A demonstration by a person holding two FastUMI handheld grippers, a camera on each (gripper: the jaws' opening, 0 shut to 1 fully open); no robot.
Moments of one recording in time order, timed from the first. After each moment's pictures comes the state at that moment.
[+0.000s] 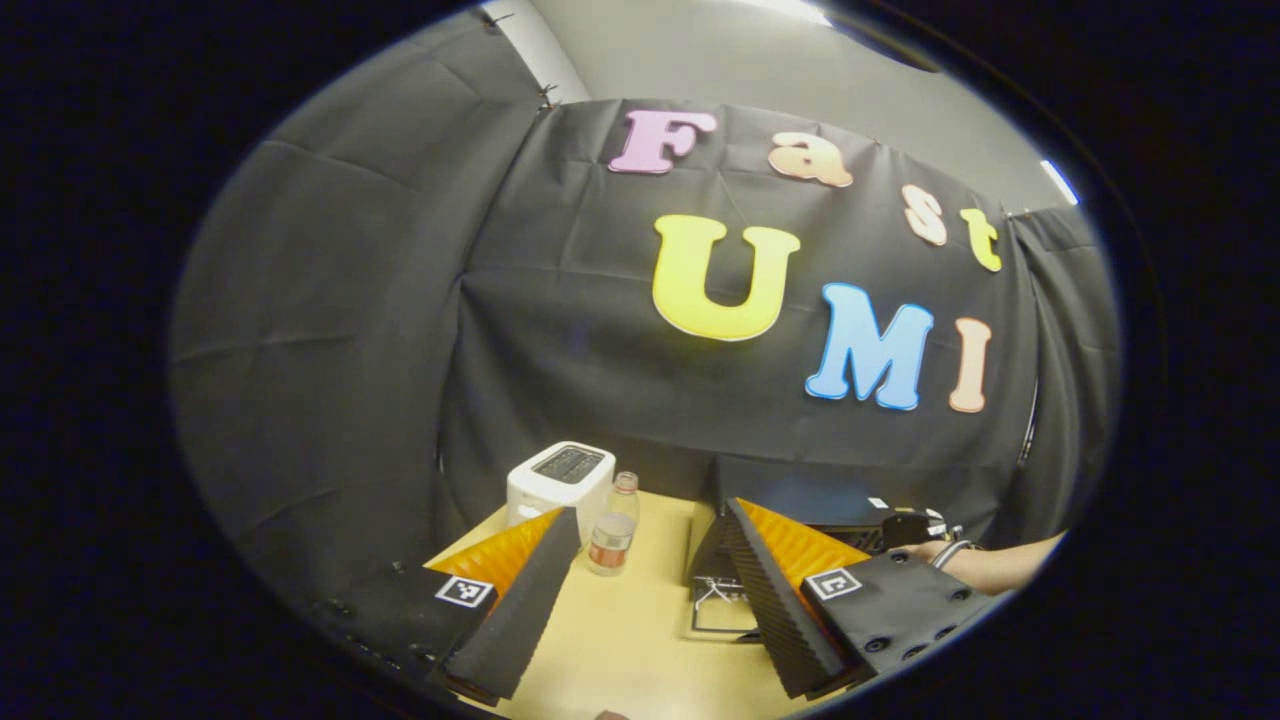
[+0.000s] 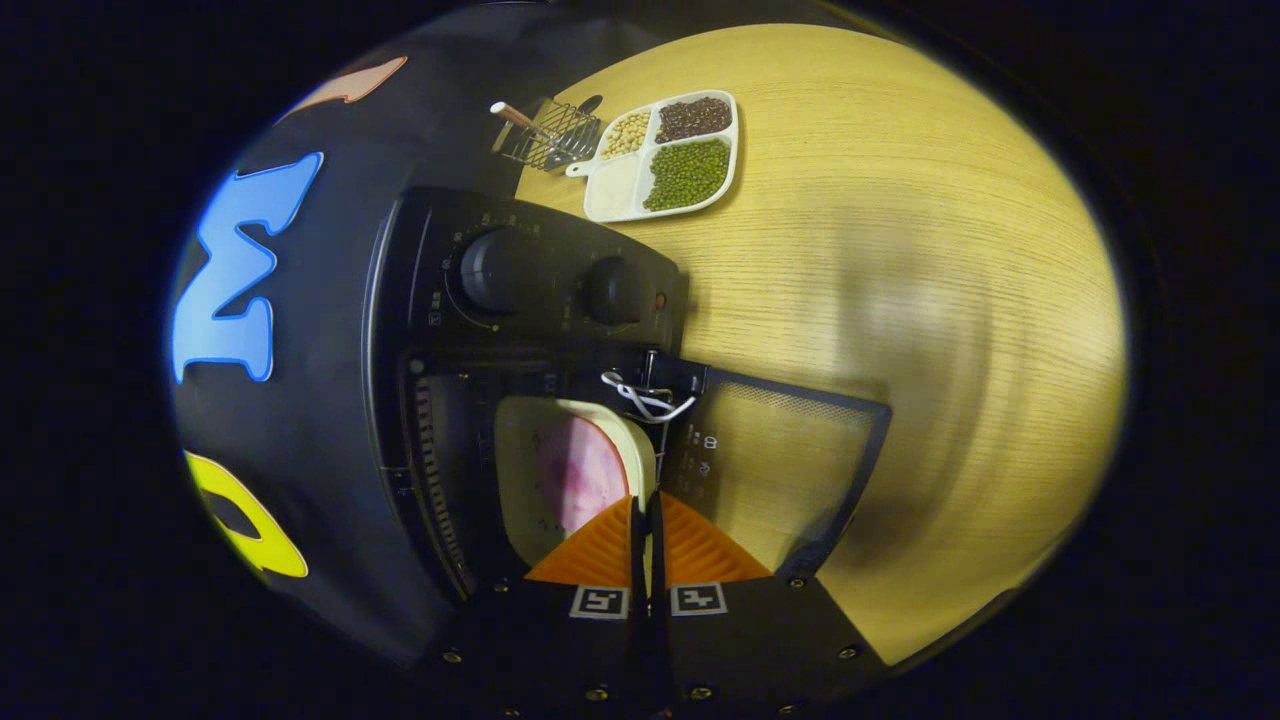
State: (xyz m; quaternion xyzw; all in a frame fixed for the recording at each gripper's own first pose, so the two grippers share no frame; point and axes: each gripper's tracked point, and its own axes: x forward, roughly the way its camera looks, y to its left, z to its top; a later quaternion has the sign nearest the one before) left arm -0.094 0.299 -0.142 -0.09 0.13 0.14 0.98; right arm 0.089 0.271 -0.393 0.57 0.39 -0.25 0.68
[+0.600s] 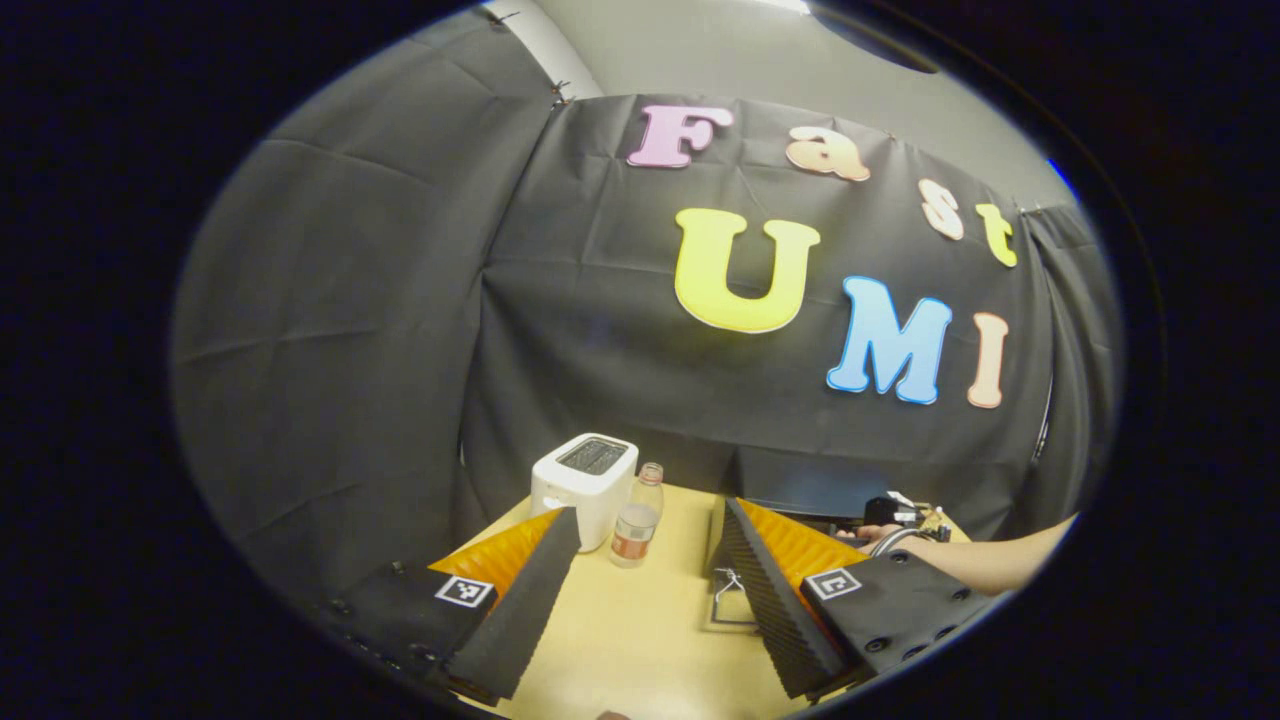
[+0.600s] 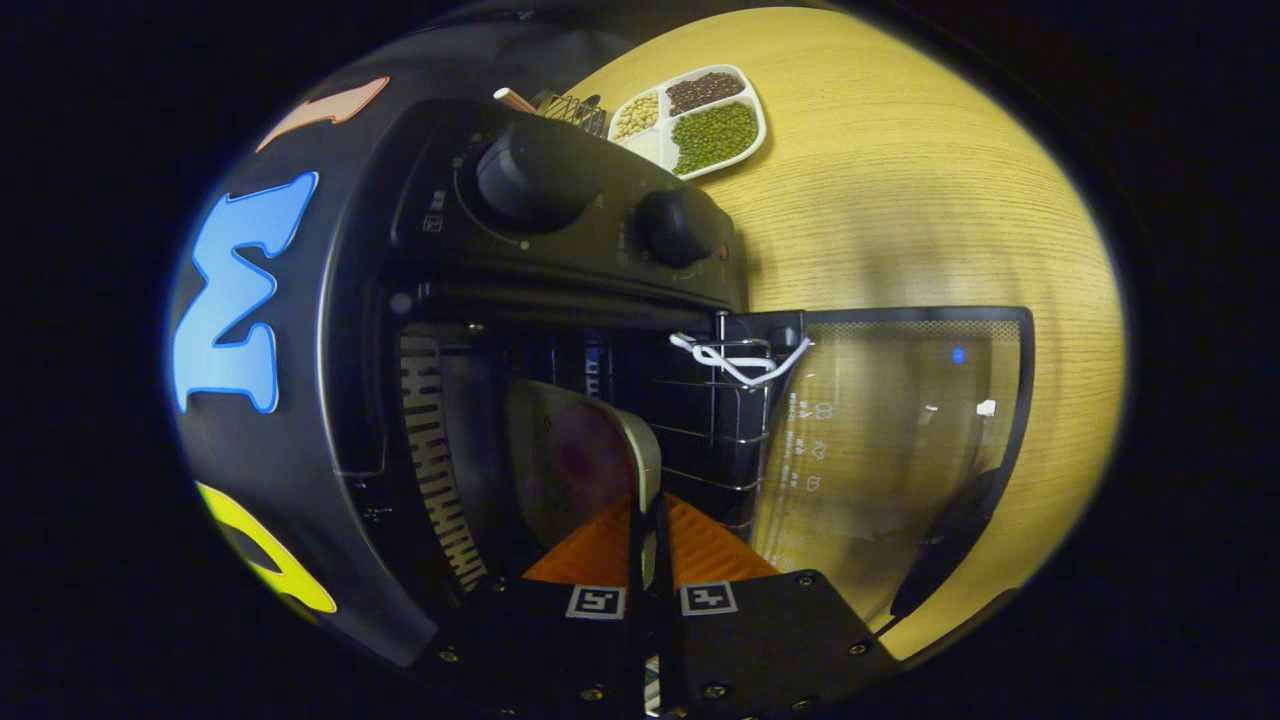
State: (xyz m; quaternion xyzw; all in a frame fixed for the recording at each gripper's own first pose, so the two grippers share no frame) left arm -0.106 0.305 -0.144 -0.08 0.14 0.16 0.97; right arm 0.148 0.301 -0.407 0.61 0.33 -0.26 0.67
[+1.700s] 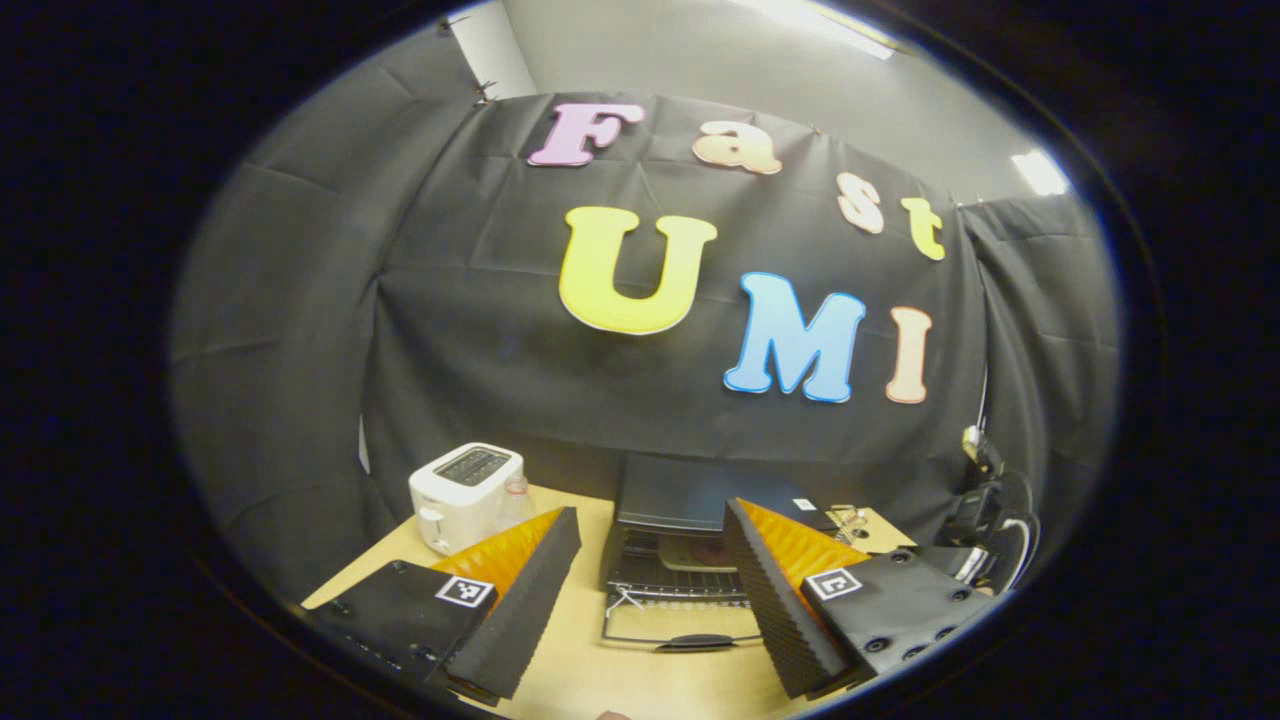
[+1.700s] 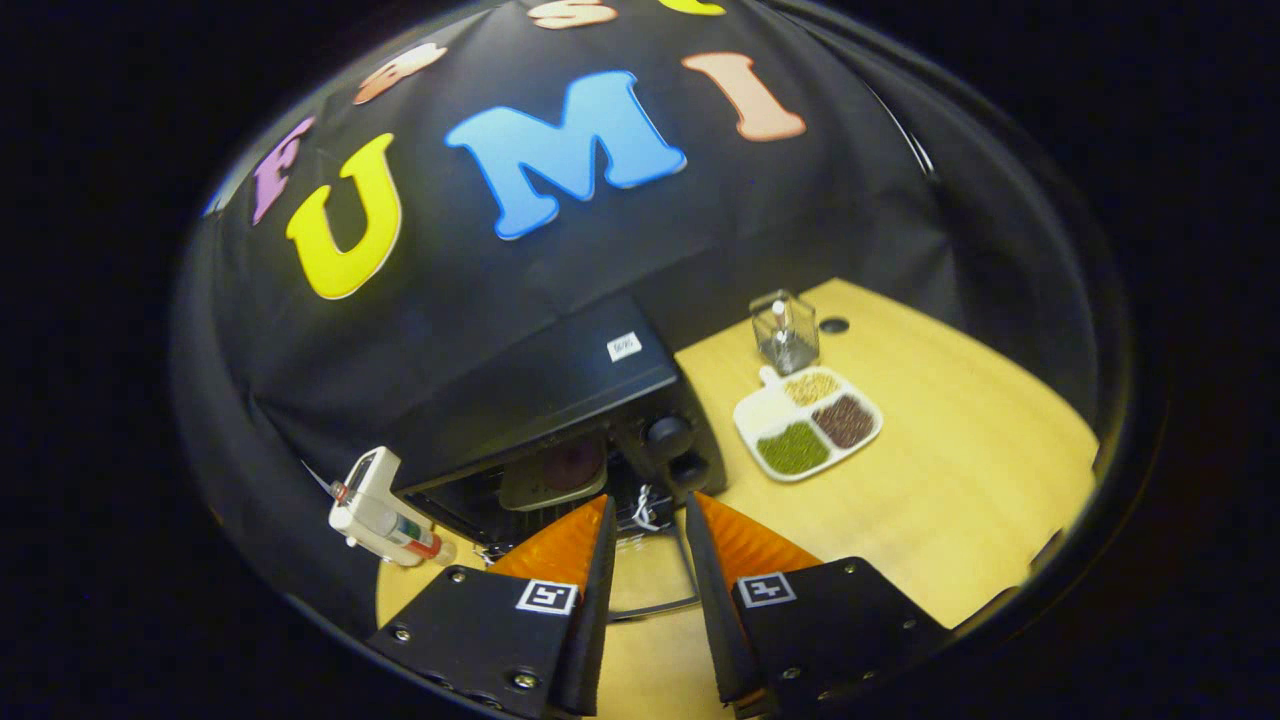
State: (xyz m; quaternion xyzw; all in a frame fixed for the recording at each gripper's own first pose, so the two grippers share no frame) left arm -0.036 0.174 -0.128 -0.08 0.13 0.03 0.99; right arm 0.036 0.157 -0.248 0.11 0.27 -0.02 0.96
